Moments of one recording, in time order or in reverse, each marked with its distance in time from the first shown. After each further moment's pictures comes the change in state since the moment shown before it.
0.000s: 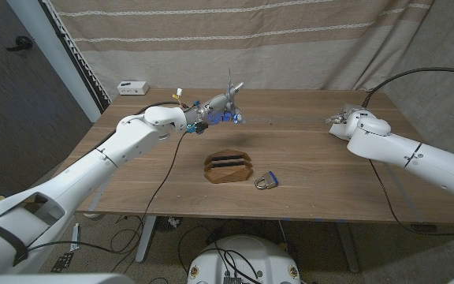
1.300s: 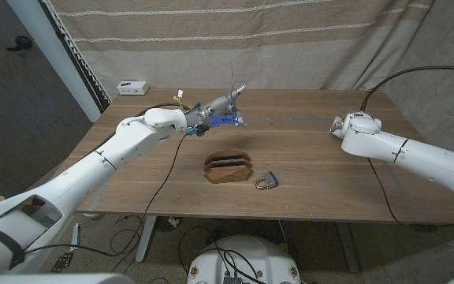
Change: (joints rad) left arm 0.017 0.010 0.001 -0.026 -0.007 0.002 -0.001; left_hand 0.020 0.002 -0.003 -0.022 0.014 0.011 0.000 -0.008 0.001 0.011 0.001 0.001 0.000 0.011 0.000 0.009 -0.003 0.004 -0.003 -0.008 0.000; right arm 0.117 0.038 -0.152 0.134 -0.051 -0.036 0.093; right_hand 0.074 0.021 0.016 0.001 0.037 0.148 -0.171 0.044 -0.005 0.057 -0.133 0.004 -0.014 -0.072 0.004 -0.027 -0.009 -0.068 0.011 -0.071 0.000
